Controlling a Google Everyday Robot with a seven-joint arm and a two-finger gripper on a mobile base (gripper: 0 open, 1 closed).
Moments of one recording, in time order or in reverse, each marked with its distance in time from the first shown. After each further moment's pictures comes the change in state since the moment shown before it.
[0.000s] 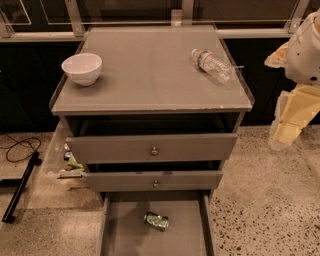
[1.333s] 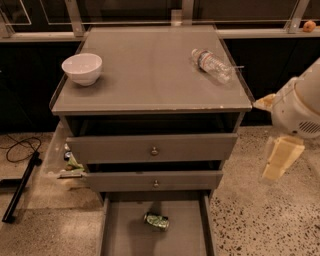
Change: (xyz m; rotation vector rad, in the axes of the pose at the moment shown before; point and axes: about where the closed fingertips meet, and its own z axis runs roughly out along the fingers) arm 0.029 0.028 0.089 -0.073 -0.056 -0.008
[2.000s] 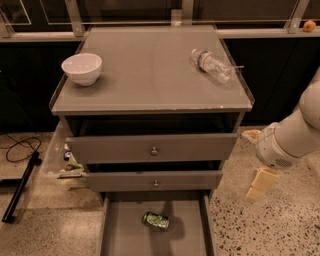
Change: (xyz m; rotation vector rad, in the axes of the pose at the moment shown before) arm 0.042 0.000 0.116 -0.014 -0.076 0.022
